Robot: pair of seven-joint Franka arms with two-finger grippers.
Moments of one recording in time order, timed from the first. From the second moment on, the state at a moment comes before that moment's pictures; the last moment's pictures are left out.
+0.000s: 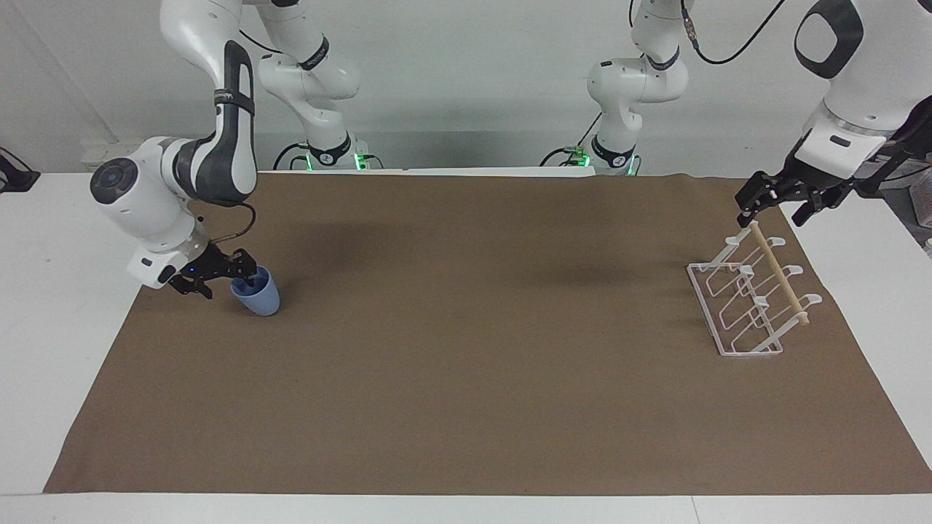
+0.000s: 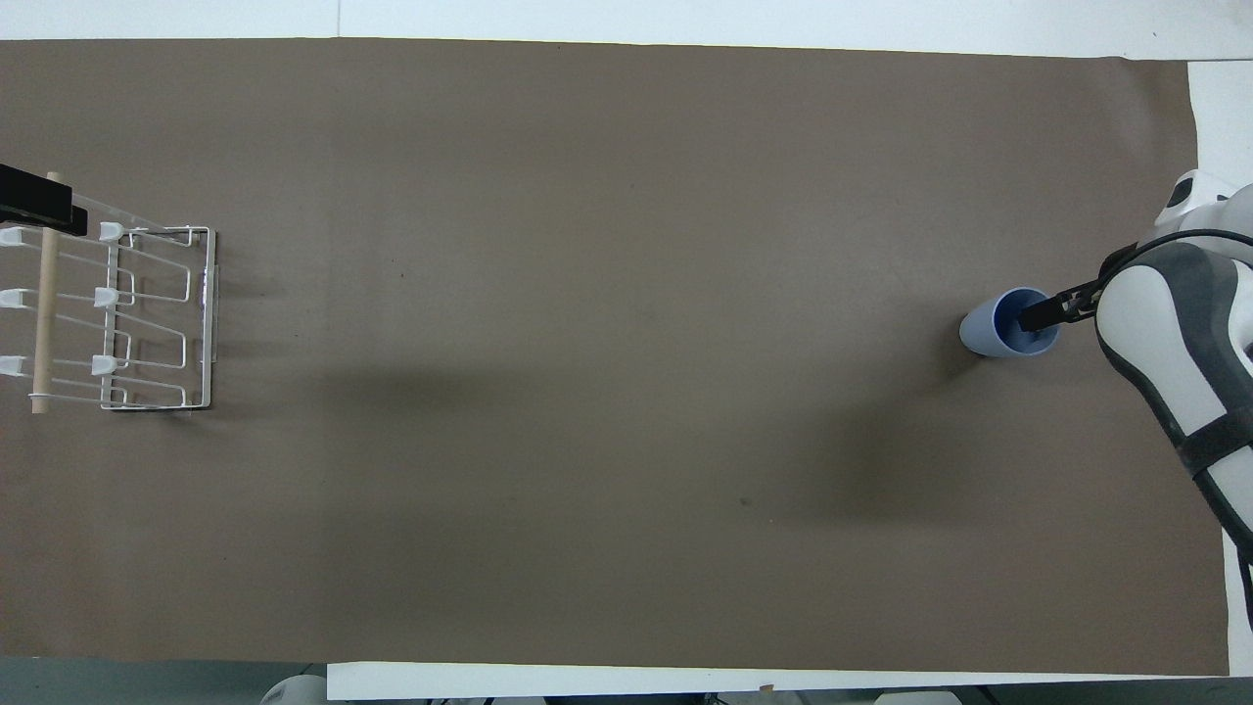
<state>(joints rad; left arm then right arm) -0.09 0.03 0.03 -1.55 0.00 1.63 0.04 -0.09 0.15 -0.11 -2.03 0.06 2.11 -0.52</state>
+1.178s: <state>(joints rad) -0.09 0.03 0.03 -1.56 0.00 1.63 0.04 -0.06 0.14 -0.03 -1.85 0.60 1.74 -0.48</state>
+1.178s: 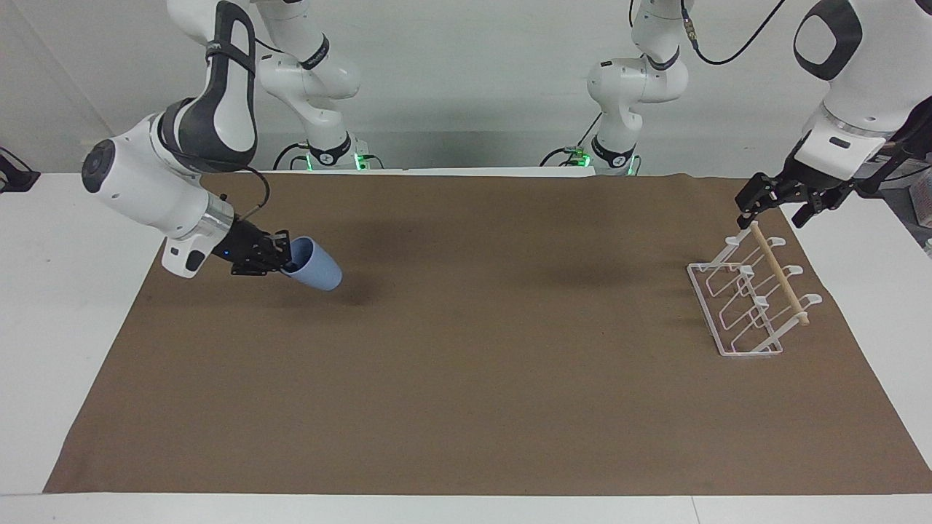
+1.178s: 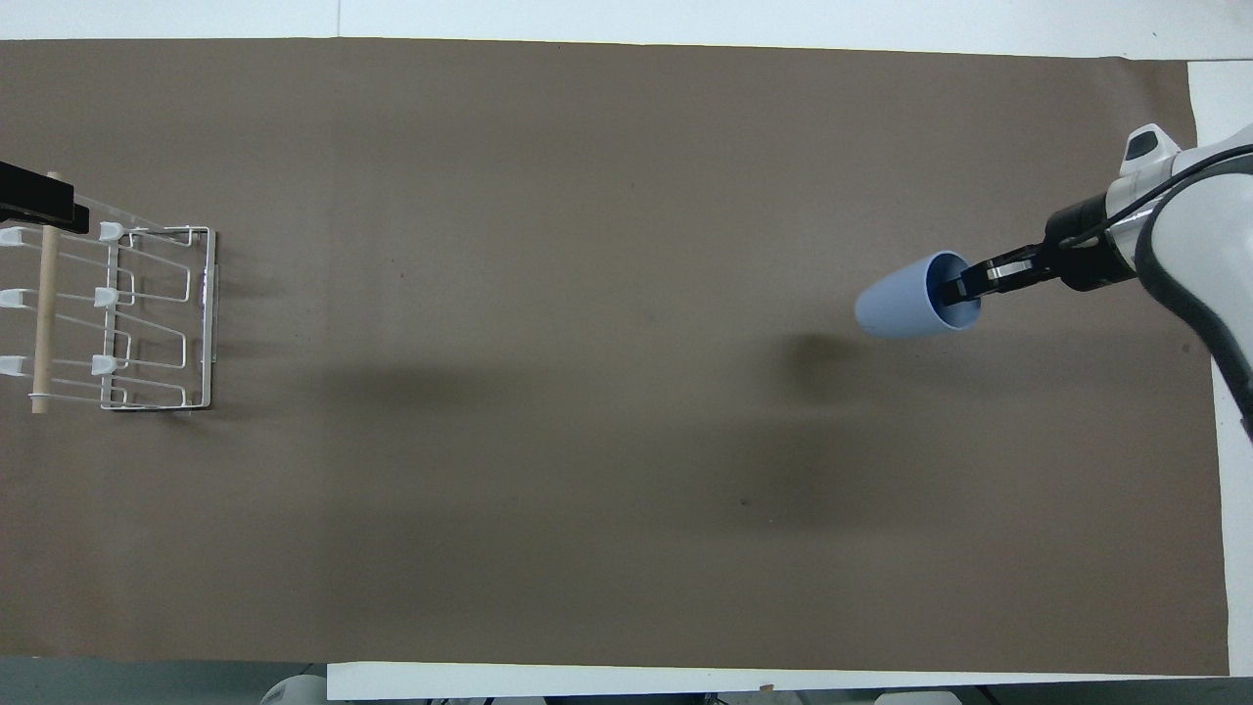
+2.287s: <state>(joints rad) -0.30 -0.01 0.02 -1.63 -0.16 1.74 -0.87 0.45 0.14 -0.01 -1.88 1.63 2.08 -0.08</state>
